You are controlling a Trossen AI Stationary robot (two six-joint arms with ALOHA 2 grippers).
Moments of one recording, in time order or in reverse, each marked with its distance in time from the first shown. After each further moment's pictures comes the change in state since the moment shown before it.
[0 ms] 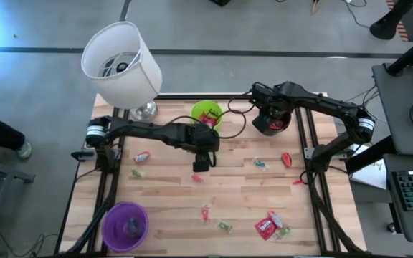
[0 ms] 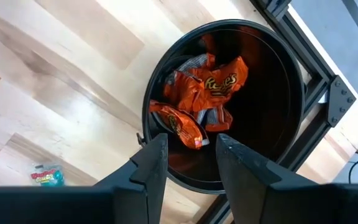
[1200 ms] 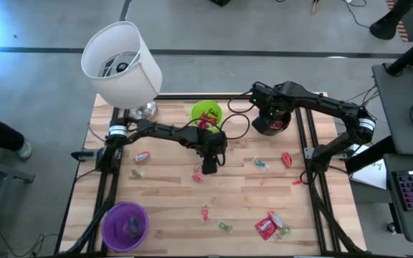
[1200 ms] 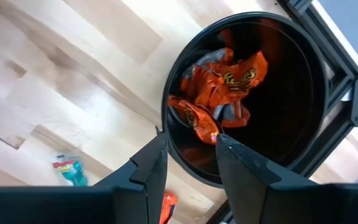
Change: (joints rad) left arm 0.065 0.228 0.004 0.145 0.178 -0.077; right arm 0.000 -0.005 0.000 0.002 -0.069 -0.001
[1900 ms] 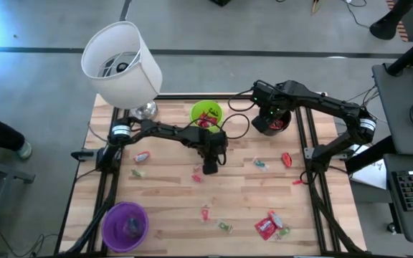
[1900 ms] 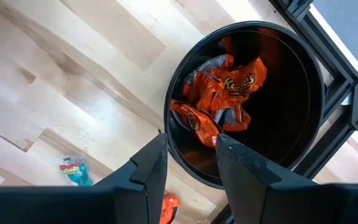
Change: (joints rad) left arm 0.009 0.035 0.002 0.019 0.054 0.000; right arm 0.000 -0.008 0.020 0.000 -0.006 -0.001
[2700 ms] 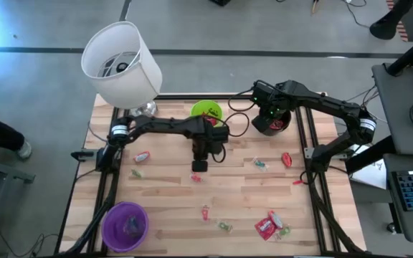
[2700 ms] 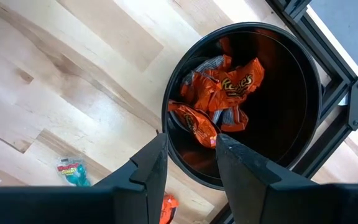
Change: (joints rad) left arm -0.001 -0.010 0.298 -0.616 0.071 0.161; right arm 0.000 0.000 0.000 0.000 0.008 0.000
